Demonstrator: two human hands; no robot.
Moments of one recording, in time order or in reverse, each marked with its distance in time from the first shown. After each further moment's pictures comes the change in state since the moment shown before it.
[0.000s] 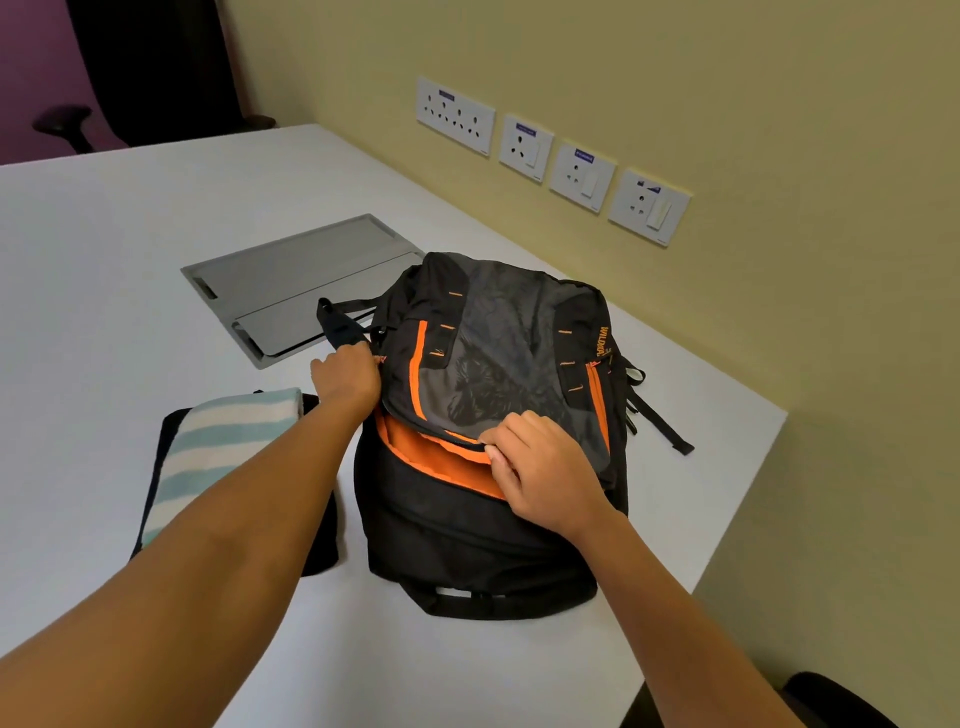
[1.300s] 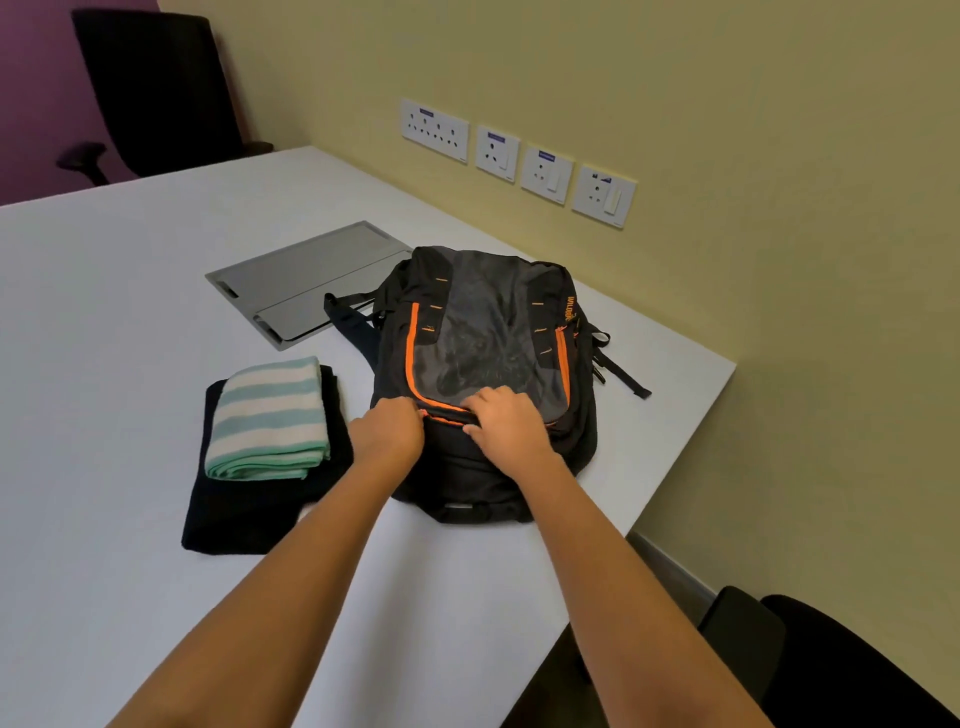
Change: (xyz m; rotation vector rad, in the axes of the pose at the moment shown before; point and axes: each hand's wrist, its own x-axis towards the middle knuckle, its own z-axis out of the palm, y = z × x) left_hand -0.178 0.021 -0.040 0.029 -0.165 0.043; right_hand -0.015 -0.047 -0.014 -0.145 -0.407 0.306
